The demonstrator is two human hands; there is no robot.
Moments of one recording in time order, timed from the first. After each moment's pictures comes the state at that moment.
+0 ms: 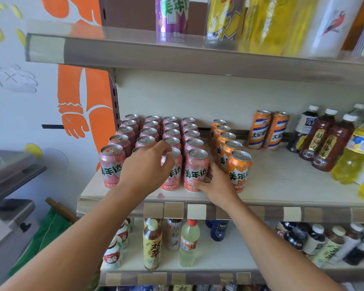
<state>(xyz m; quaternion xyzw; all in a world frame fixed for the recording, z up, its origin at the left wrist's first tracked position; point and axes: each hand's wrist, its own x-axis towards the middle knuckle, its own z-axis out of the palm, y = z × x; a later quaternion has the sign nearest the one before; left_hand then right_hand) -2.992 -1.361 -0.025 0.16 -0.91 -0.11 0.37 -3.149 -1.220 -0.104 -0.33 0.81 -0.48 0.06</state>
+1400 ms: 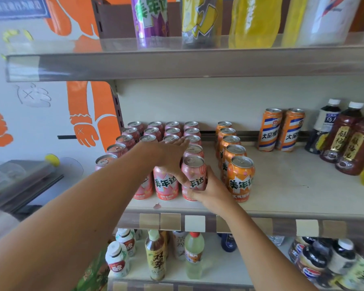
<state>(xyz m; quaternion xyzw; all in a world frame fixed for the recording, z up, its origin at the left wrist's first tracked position) -3.085 -1.366 0.031 0.13 -0.98 0.04 -0.12 -3.159 -1.223 -0.096 -0.36 0.79 -0.48 0.14</state>
